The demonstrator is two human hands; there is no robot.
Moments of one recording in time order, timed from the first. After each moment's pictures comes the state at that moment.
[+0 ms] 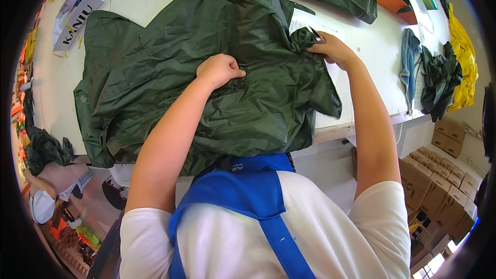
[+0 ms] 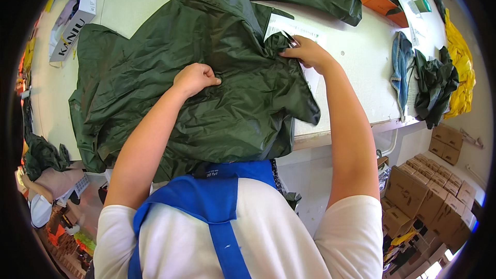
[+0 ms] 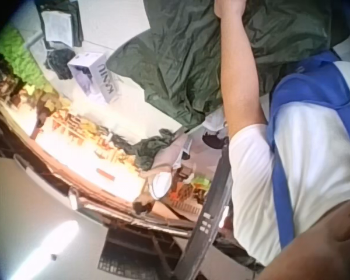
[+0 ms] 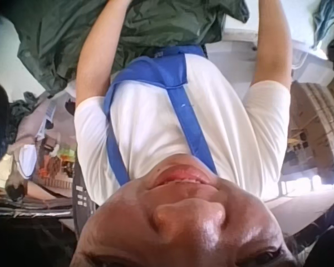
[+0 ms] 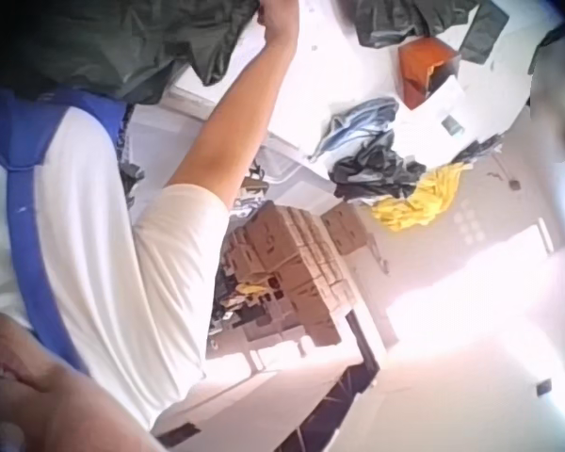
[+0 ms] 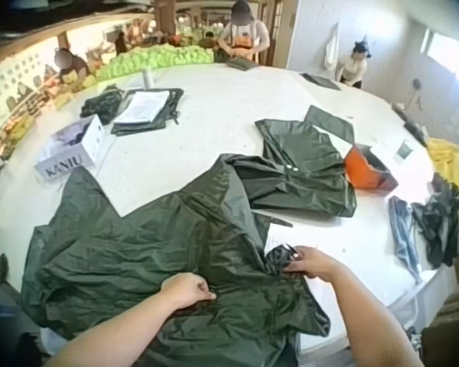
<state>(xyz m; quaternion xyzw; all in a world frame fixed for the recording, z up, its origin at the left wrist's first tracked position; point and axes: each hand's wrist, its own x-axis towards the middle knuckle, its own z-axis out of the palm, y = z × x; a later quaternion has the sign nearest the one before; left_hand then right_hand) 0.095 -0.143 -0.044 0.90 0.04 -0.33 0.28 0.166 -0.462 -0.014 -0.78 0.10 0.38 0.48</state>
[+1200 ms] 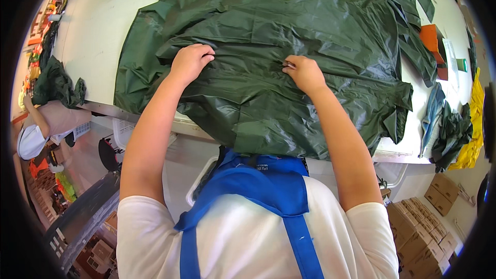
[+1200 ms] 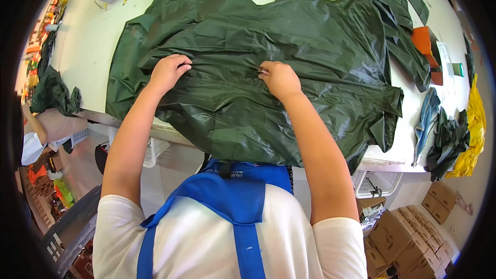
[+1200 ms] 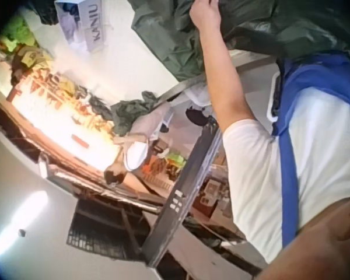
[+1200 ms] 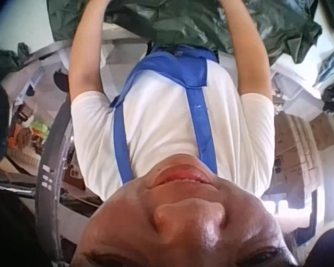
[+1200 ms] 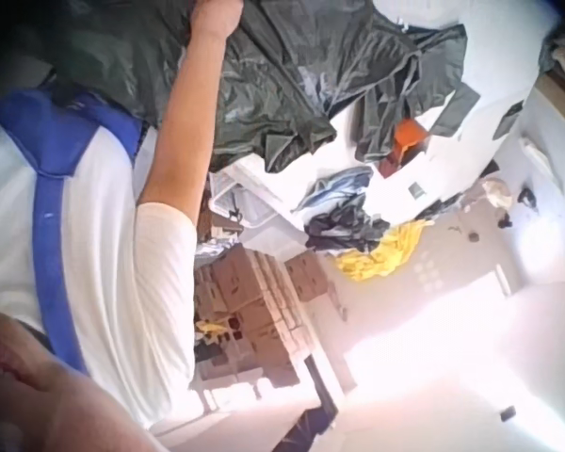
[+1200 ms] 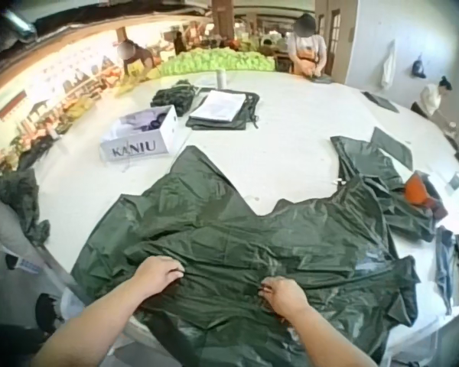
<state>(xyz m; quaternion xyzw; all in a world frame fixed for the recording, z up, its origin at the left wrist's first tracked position) 0.015 0.073 -0.024 0.96 -0.01 -0.05 0.26 0.086 -0.244 -0.052 -0.91 -0.20 0.20 0.30</state>
